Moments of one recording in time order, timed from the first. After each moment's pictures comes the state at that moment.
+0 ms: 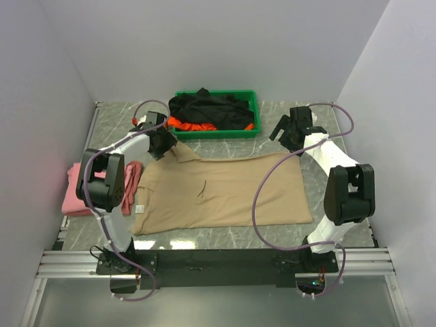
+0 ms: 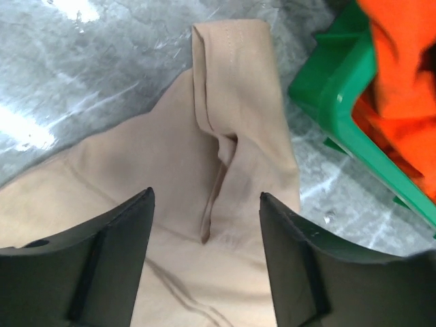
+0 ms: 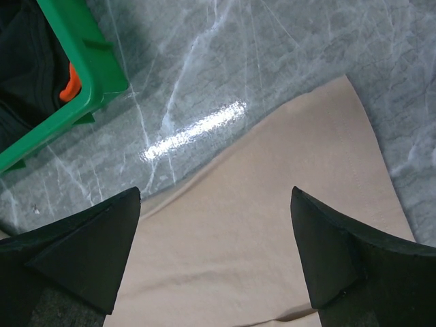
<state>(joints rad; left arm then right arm) -0.22 1.85 1.27 -0.37 -0.14 -0.94 0.10 1.68 1.23 -0.43 0.11 0.63</state>
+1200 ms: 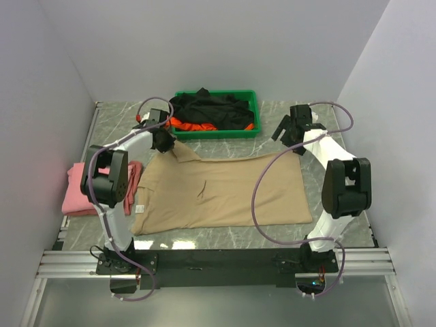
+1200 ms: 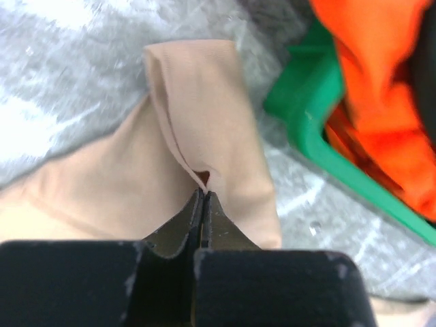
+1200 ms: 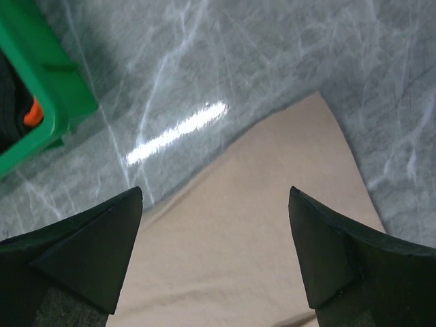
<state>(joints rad) -0.23 1.94 1.34 -0.35 -0.12 -0.93 0.09 1.74 1.27 -0.46 0.15 0.61</state>
